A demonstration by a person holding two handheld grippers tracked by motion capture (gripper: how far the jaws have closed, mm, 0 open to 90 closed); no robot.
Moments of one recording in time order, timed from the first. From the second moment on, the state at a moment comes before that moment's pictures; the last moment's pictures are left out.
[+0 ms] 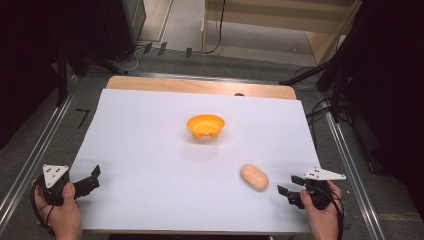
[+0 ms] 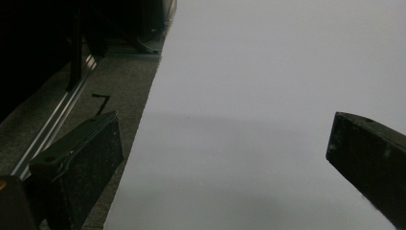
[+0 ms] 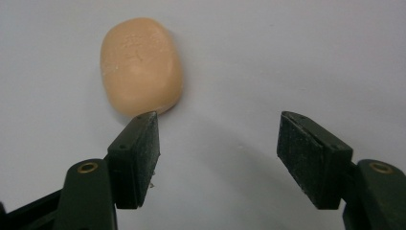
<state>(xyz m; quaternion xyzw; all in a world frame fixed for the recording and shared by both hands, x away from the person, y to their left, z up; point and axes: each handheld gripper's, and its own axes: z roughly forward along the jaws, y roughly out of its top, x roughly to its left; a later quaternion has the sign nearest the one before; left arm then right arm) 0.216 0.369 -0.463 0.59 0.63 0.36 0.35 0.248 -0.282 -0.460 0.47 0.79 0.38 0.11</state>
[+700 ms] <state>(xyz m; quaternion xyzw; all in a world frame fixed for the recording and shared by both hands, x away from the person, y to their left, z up) 0.217 0.369 -0.463 0.60 0.63 0.35 0.35 0.276 -0.209 -0.451 0.43 0.84 0.32 0.06</state>
